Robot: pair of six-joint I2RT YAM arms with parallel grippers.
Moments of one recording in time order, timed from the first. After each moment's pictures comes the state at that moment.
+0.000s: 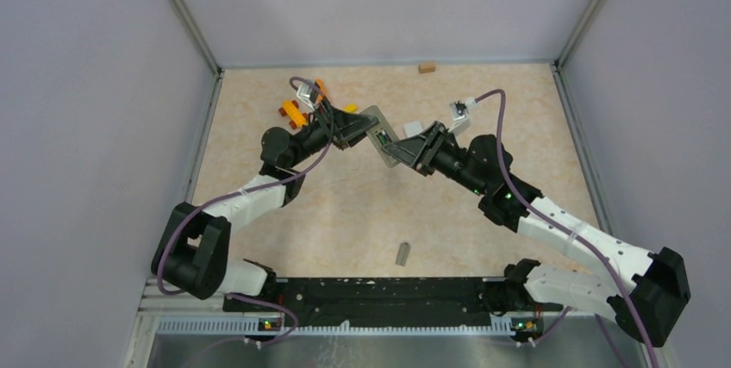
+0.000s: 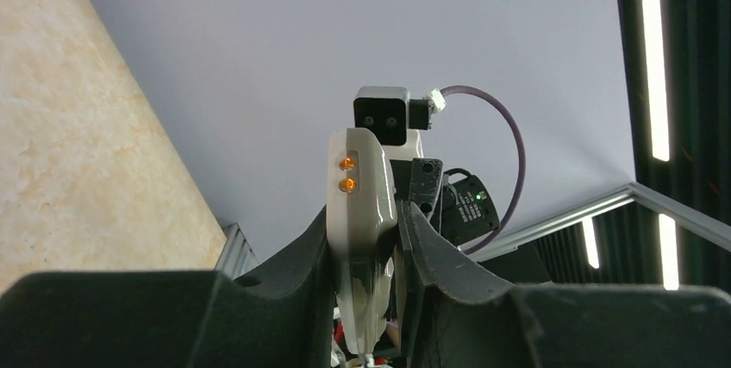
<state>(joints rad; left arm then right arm) -0.42 1.38 0.68 1.13 0.66 -1.60 0.78 1.01 0.77 0.21 -0.11 1.09</state>
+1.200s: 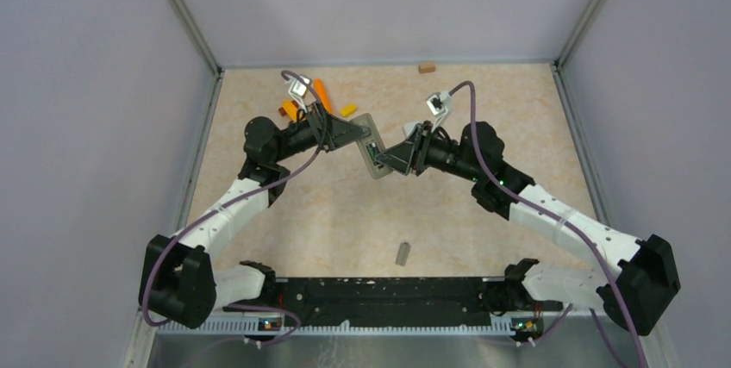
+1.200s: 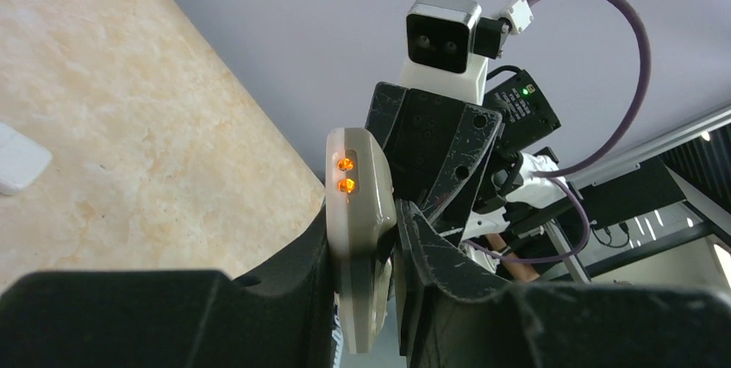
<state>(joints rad) -0.36 1.20 0.75 0.75 0.86 -1.20 0.73 1.10 0.83 0.22 -0.38 0.72</state>
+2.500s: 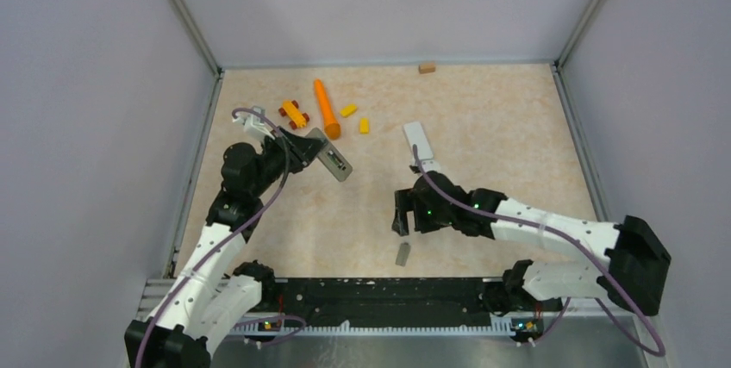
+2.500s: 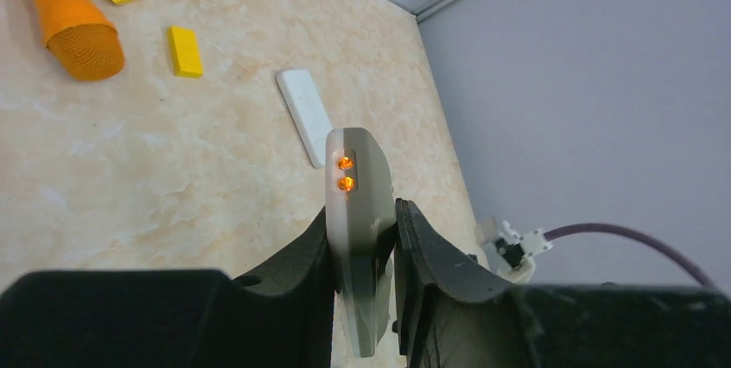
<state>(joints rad) -0.23 0.80 0.62 0.09 0.35 -0.86 0.96 1.12 0.75 -0.44 0.07 0.69</state>
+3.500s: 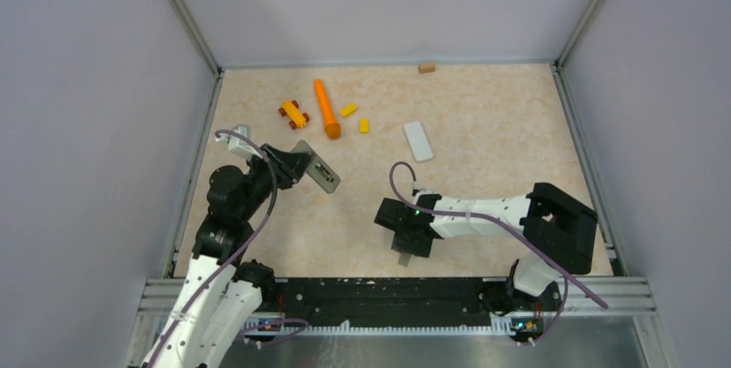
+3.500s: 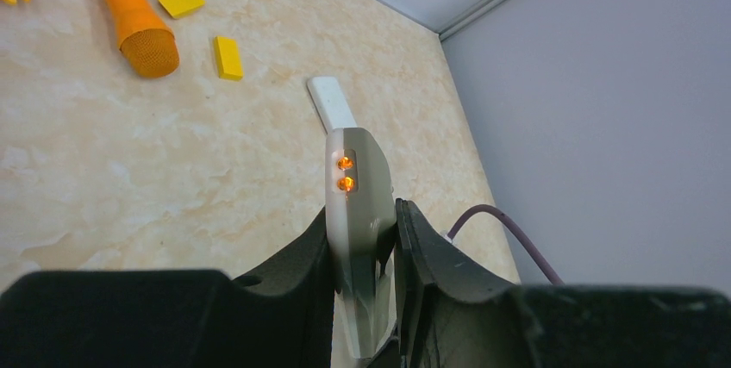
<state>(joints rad) -0.23 0.56 0.59 -0.11 0.25 -0.79 1.18 1.59 0.91 -0.73 0.25 1.39</state>
